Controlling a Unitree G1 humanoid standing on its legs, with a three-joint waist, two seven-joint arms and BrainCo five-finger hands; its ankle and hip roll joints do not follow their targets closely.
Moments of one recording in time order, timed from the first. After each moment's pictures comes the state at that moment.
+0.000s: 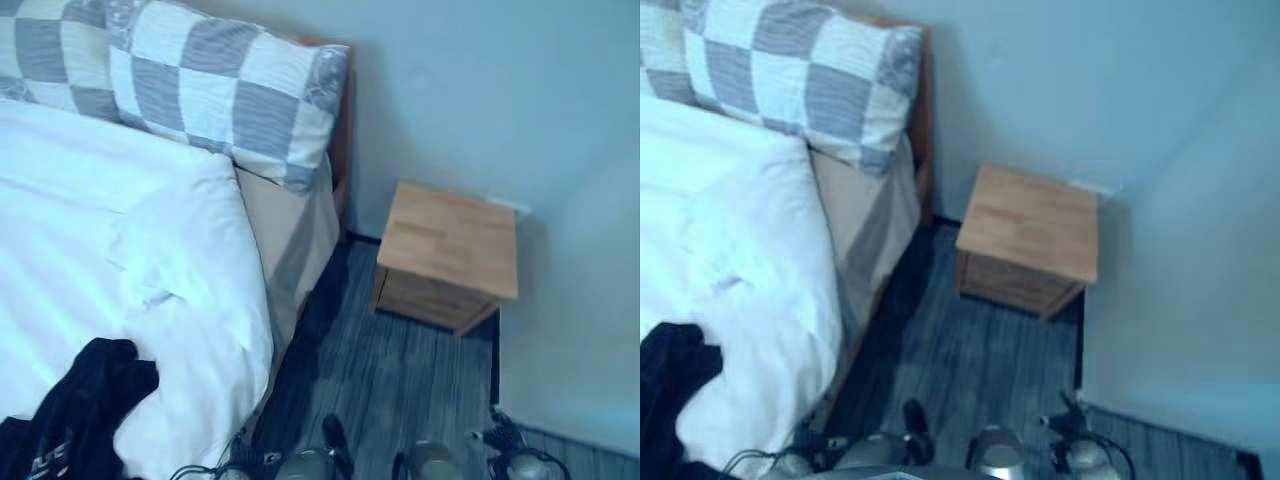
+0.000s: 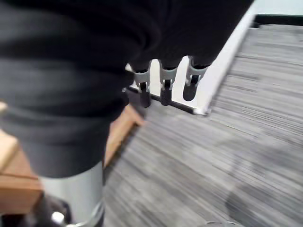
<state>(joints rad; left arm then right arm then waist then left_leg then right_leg) -0.04 0.24 -0.22 1.23 0.16 -0.02 0.23 0.08 -0.33 0.22 0.71 -0.01 0.00 -0.22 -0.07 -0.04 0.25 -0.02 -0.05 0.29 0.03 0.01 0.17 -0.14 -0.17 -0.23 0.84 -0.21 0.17</state>
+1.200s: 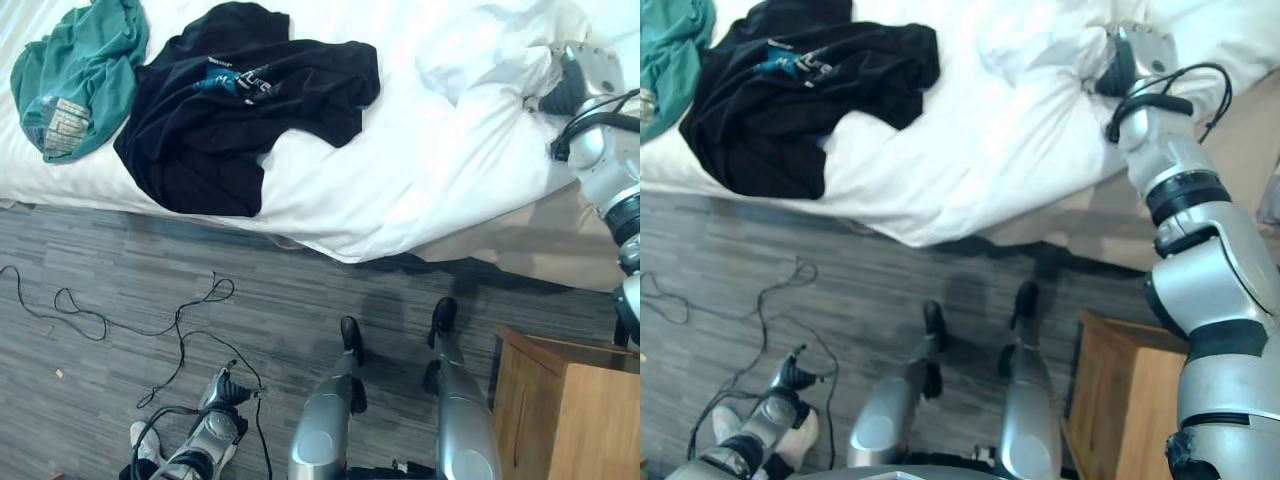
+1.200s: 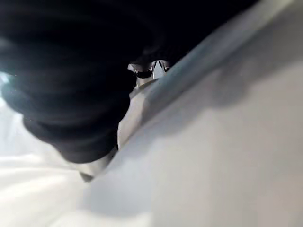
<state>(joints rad) -0.17 0.38 -0.32 1.16 0.08 -0.12 0.22 -1.30 -0.77 0.63 1.03 -0.27 -0.04 -0.30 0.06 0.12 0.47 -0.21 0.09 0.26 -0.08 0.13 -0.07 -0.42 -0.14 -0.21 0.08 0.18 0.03</state>
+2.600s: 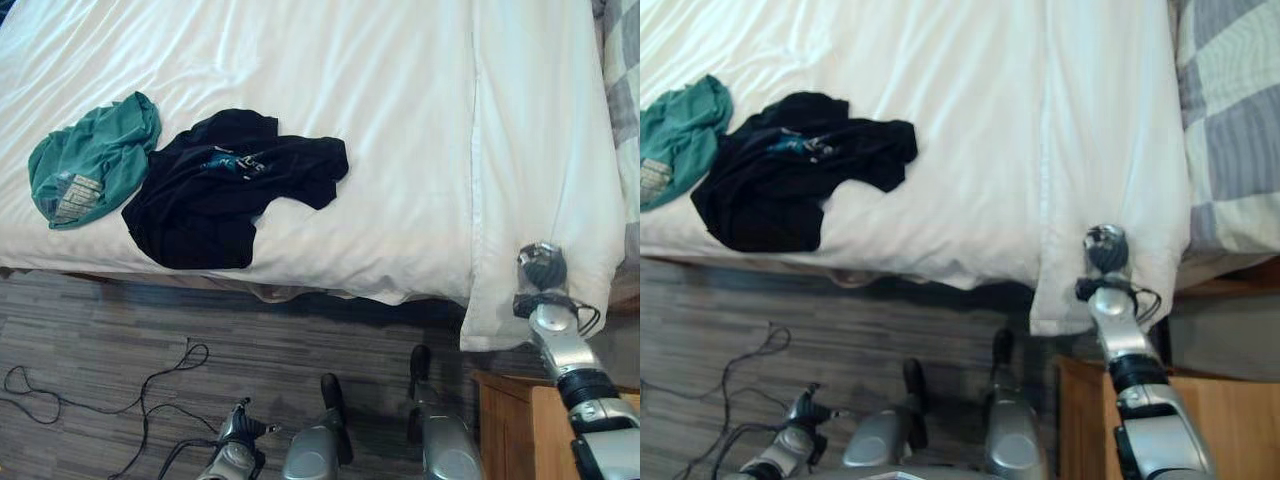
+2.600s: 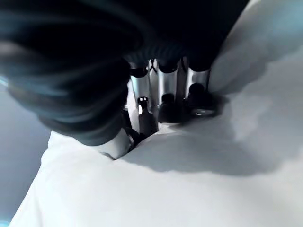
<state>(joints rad) -0.09 0.26 -0.26 1.16 0.12 -0.04 0.21 -0.36 -0.42 0.01 0.76 0.12 -0.13 -0.39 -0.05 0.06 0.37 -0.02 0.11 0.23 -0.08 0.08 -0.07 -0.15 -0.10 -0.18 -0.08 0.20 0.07</state>
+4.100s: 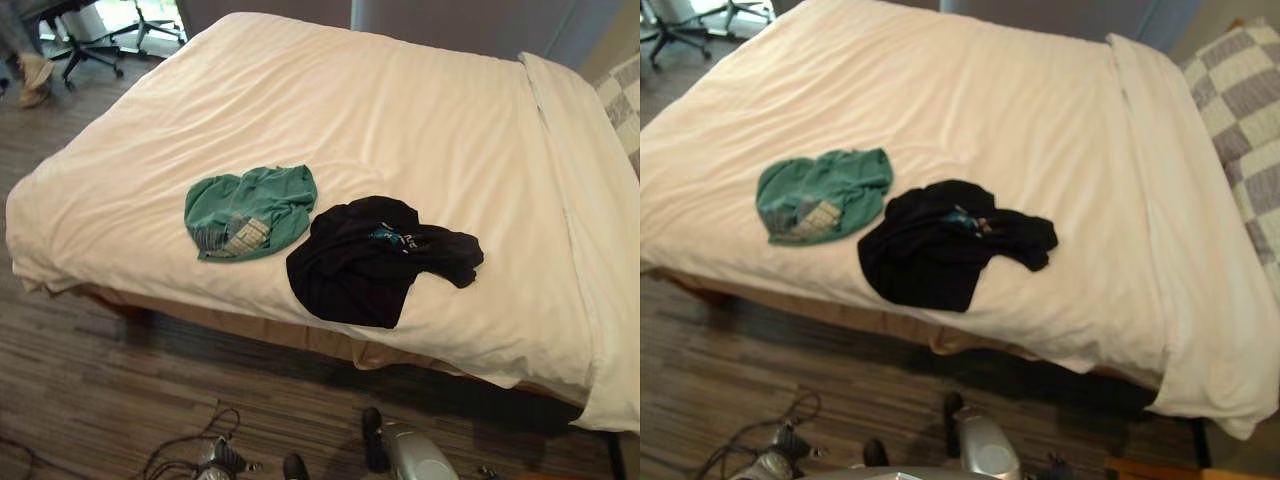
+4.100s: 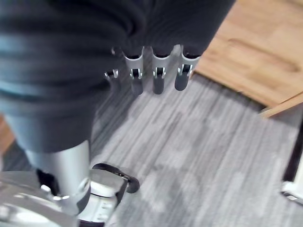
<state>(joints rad) -0.09 0.30 -0.32 1.33 0.19 -0.01 0.15 0.03 -0.21 0.29 1.12 -0.04 0.02 -0.16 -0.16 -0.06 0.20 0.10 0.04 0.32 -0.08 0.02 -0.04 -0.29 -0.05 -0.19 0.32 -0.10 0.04</state>
